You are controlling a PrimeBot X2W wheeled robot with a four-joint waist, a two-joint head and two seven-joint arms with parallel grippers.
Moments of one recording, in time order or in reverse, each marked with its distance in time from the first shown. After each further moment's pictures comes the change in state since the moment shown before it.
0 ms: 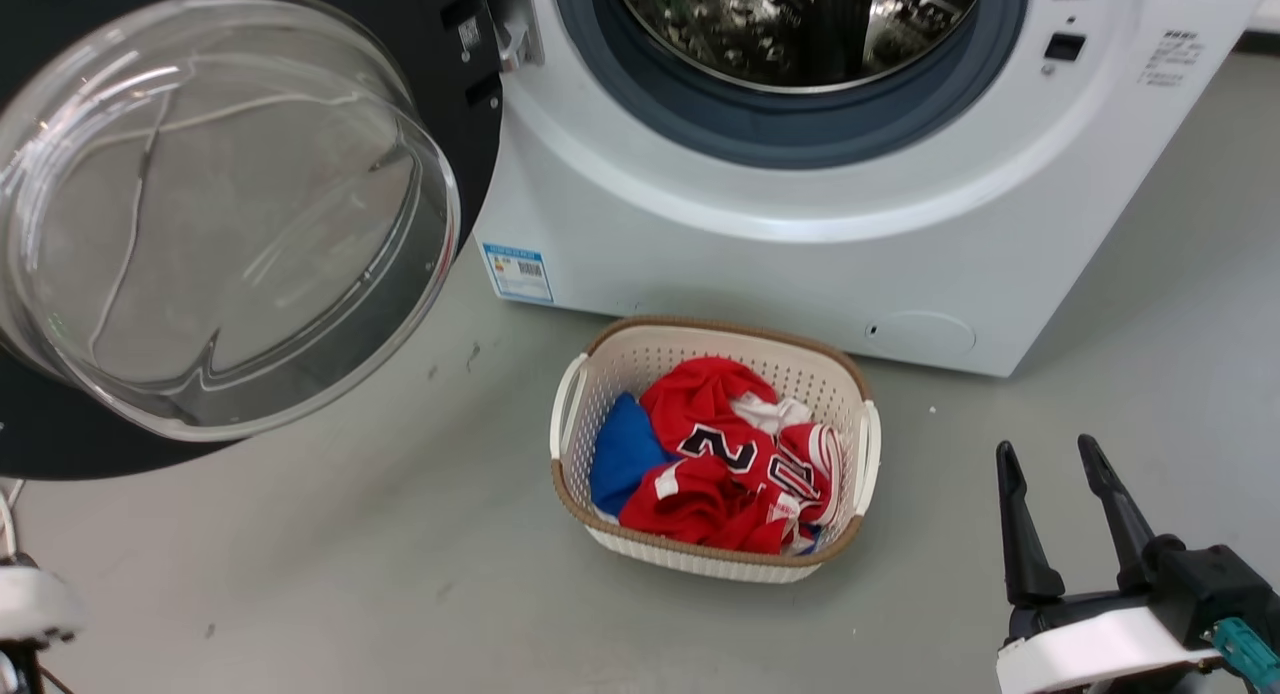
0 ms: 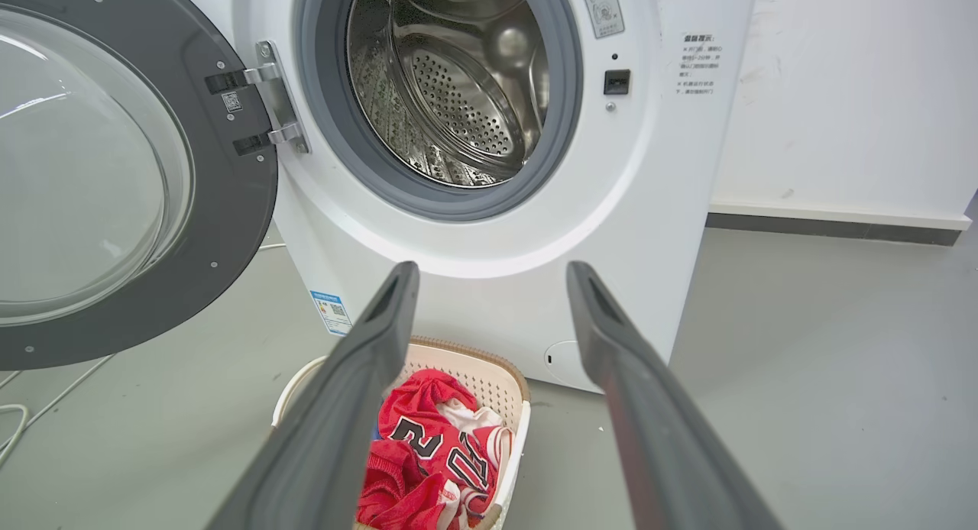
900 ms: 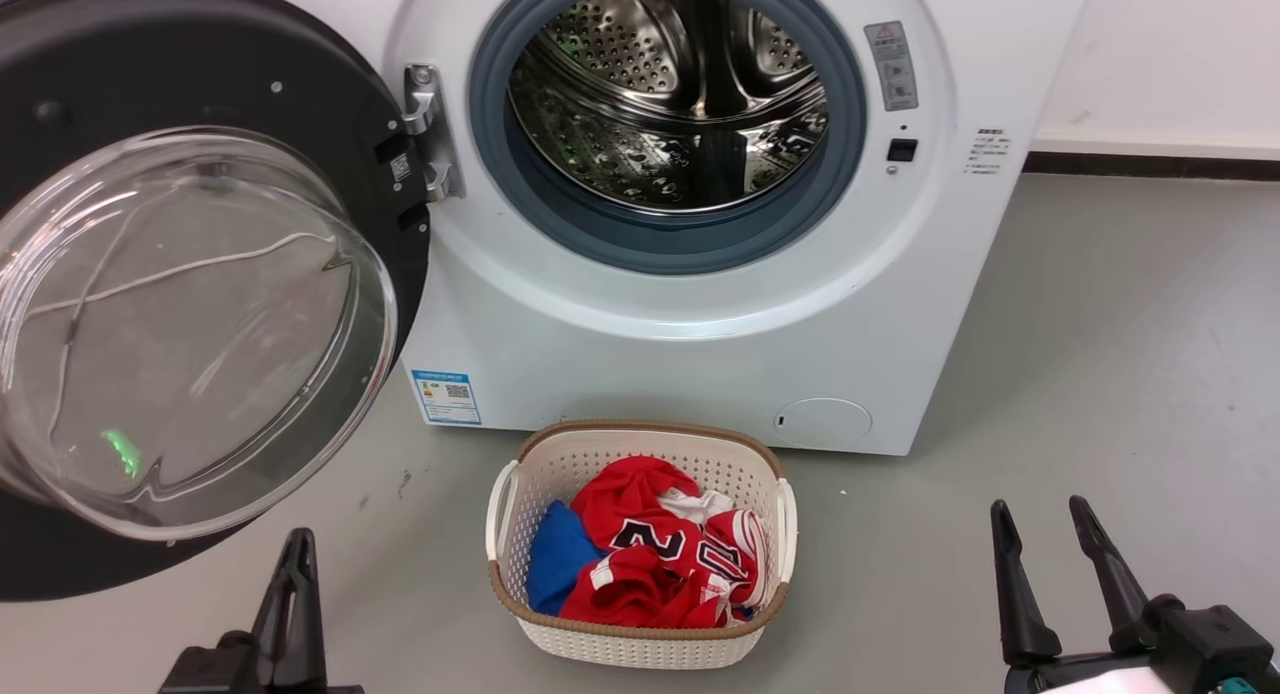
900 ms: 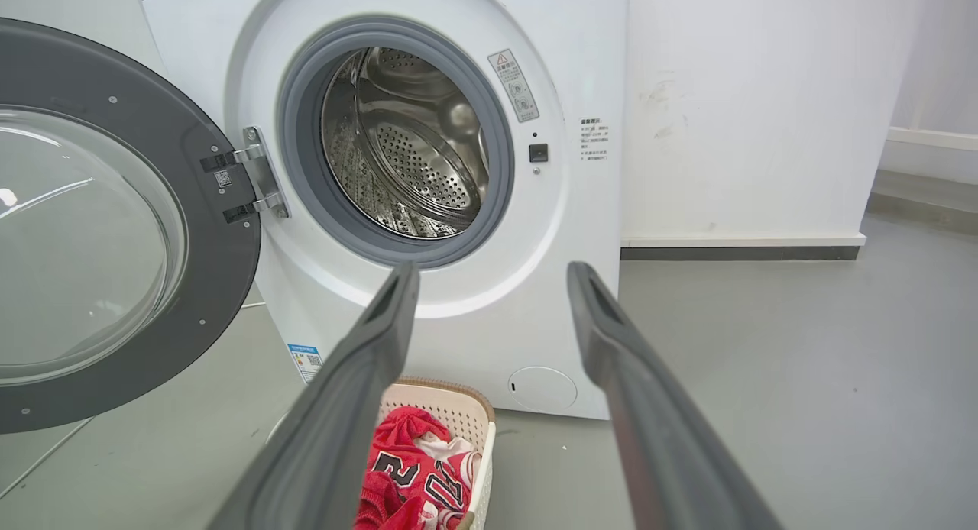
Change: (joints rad) left arm 0.336 -0.197 -0.411 -0.261 0.027 0.018 0.000; right arm 0.112 0.003 0.016 -0.041 0.055 0.000 0.000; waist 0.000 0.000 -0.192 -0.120
